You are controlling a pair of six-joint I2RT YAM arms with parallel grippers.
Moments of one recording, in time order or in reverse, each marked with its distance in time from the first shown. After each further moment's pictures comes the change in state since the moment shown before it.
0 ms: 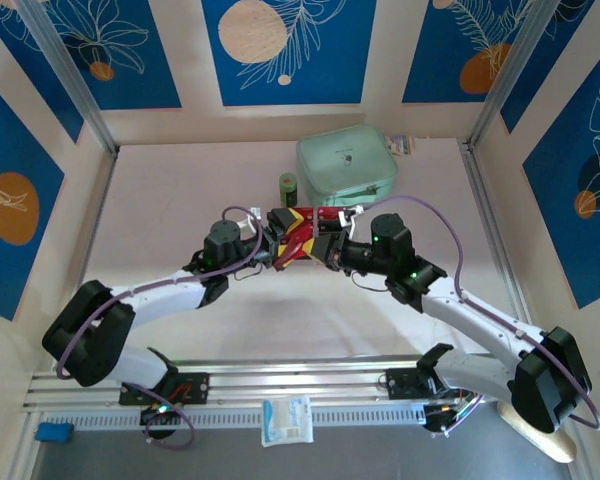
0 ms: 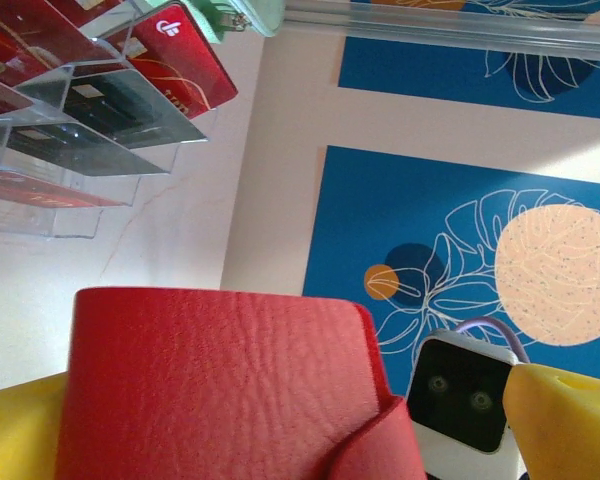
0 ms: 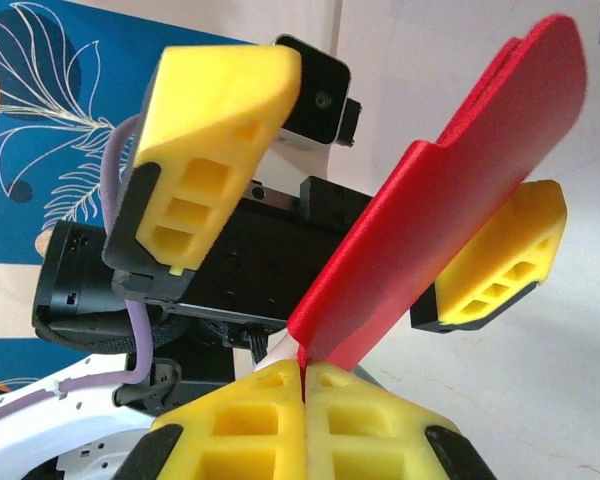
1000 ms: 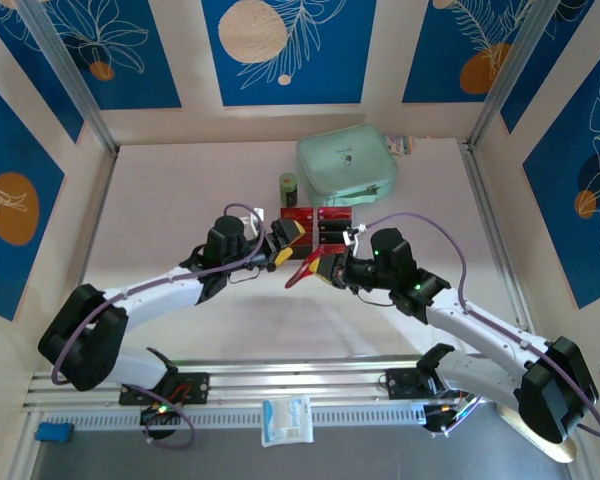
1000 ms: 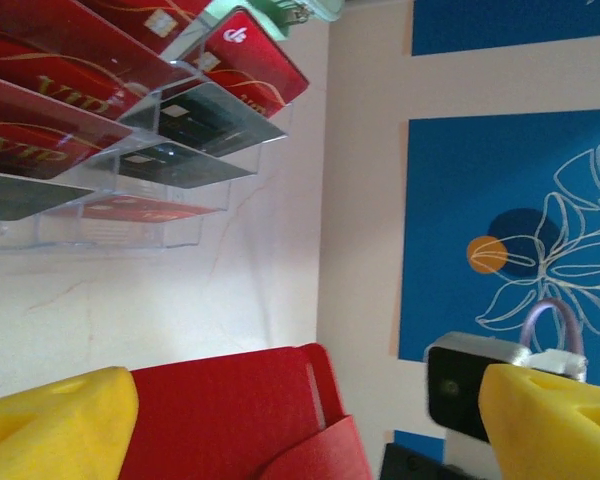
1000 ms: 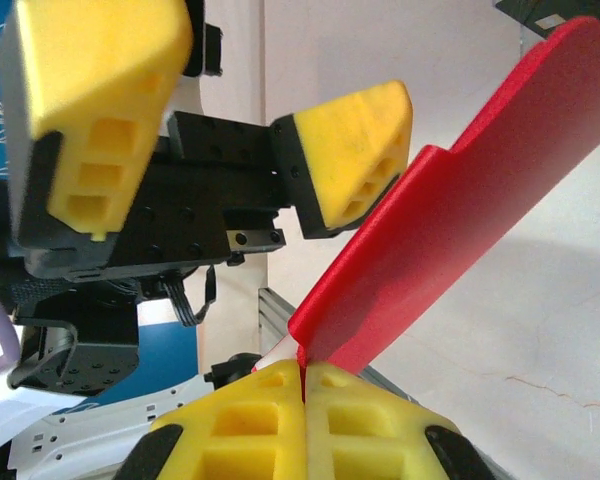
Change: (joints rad) left arm 0.011 -0.028 0.039 -0.254 0.016 0.292; right arm 0.012 -0.075 -0.099 -0.106 0.012 0.024
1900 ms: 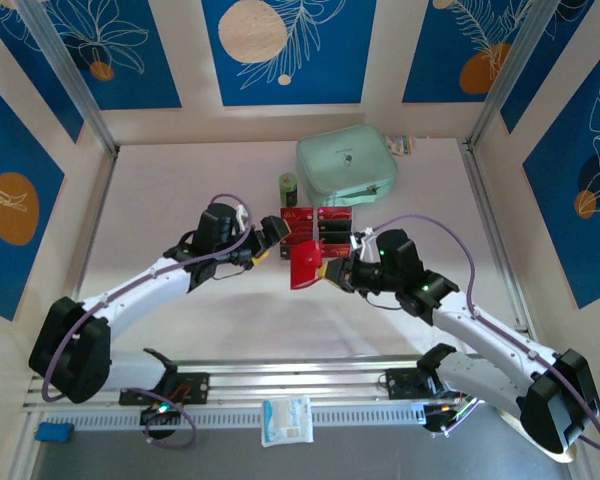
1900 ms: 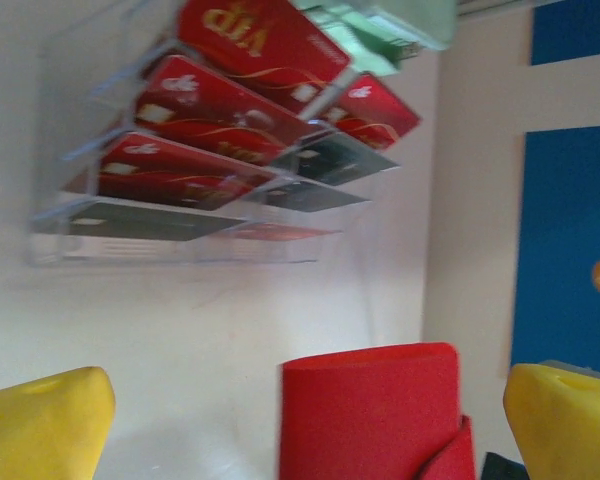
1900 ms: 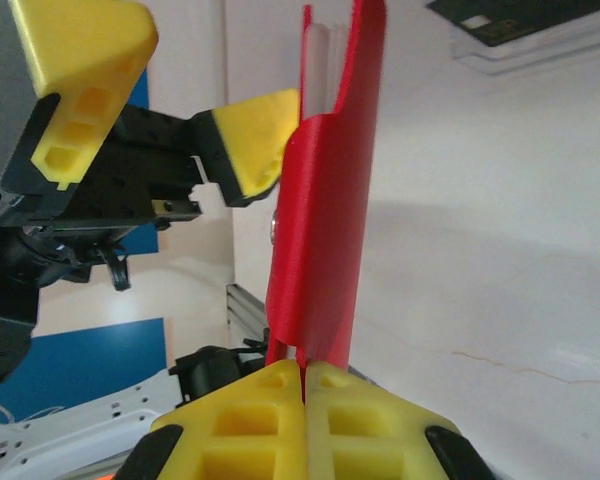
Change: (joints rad) left arm 0.076 -0.072 0.128 -0.414 -0.027 0.207; right arm -0.023 -0.039 0.019 -0.141 -0.008 -0.070
